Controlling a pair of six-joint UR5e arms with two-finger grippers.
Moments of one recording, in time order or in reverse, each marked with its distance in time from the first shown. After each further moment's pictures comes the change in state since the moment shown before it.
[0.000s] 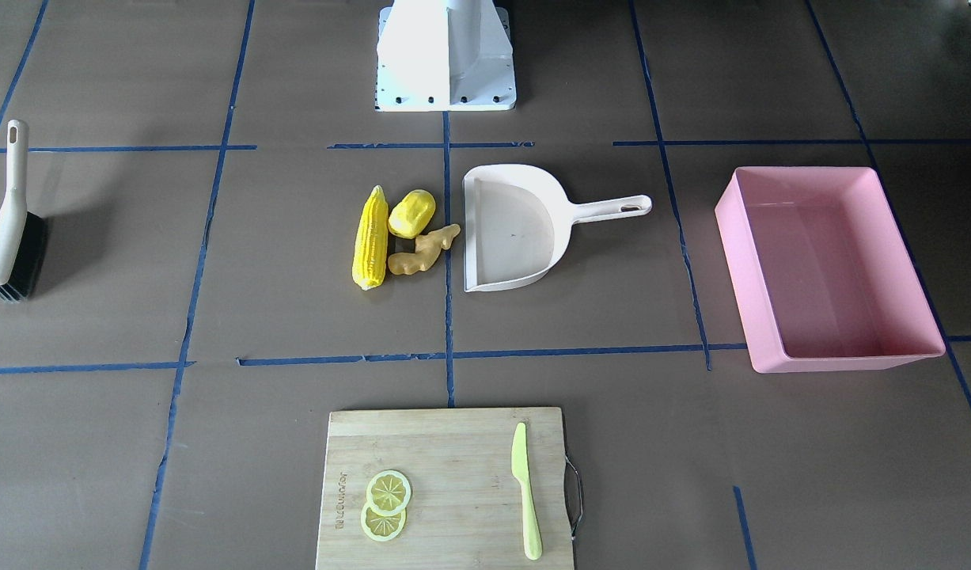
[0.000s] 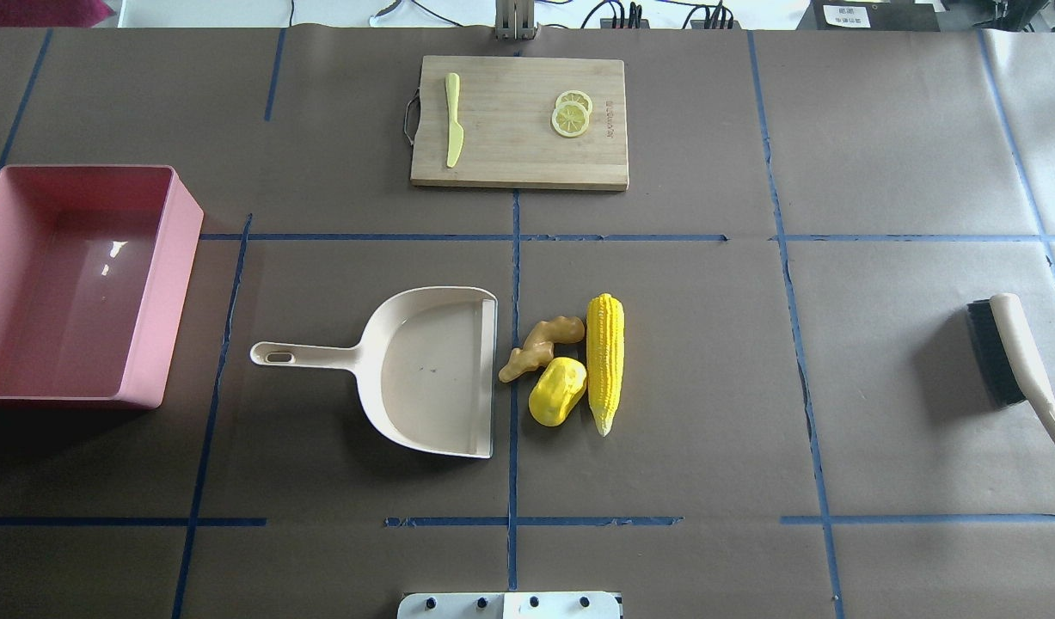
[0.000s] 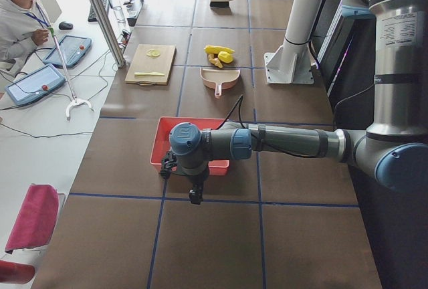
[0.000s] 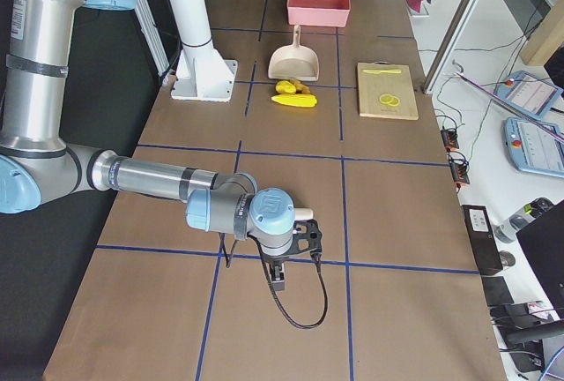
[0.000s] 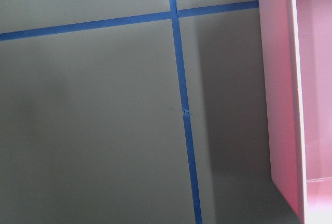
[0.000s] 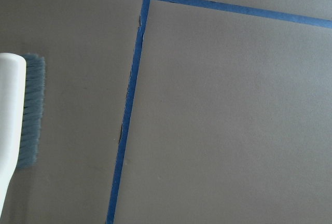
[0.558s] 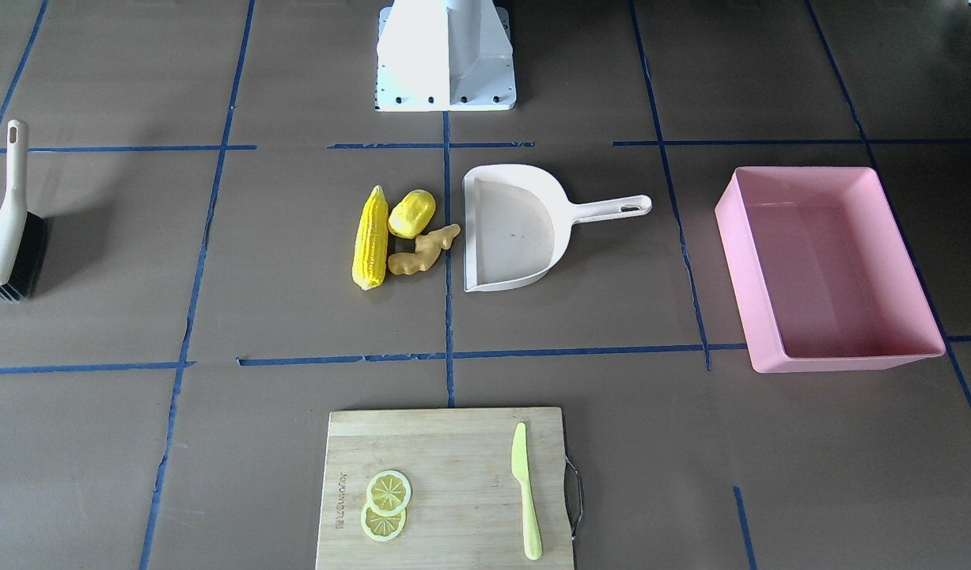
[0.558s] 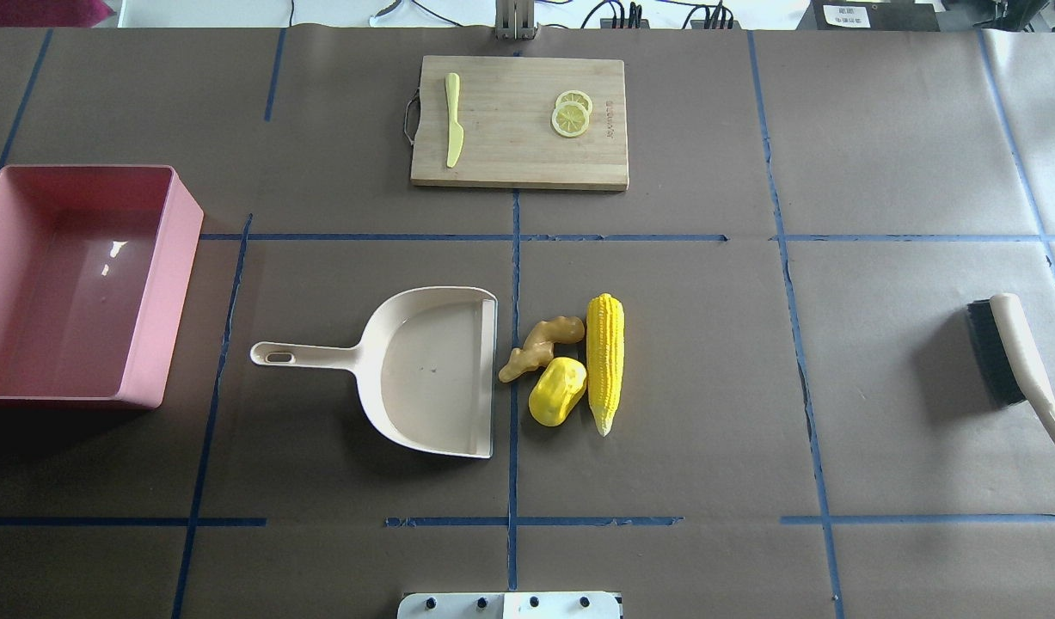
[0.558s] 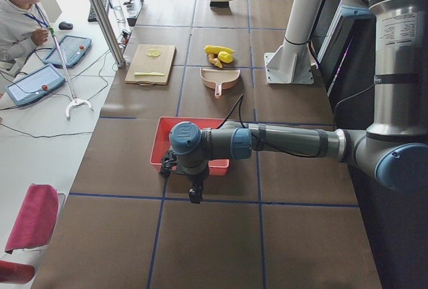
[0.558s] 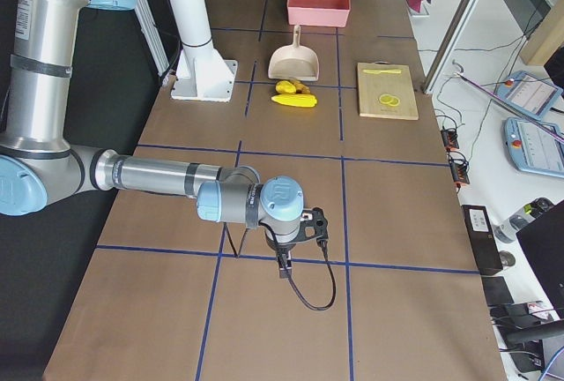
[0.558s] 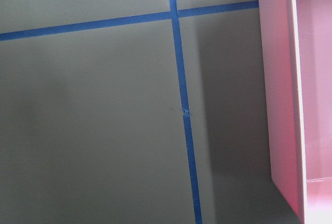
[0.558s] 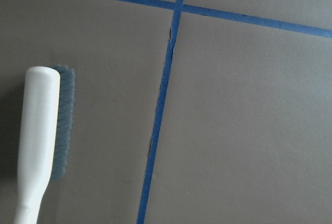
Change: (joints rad) left arm 0.000 0.001 -0.006 -0.001 -0.004 0.000; right arm -0.081 0.012 0.055 0.008 0.020 0.108
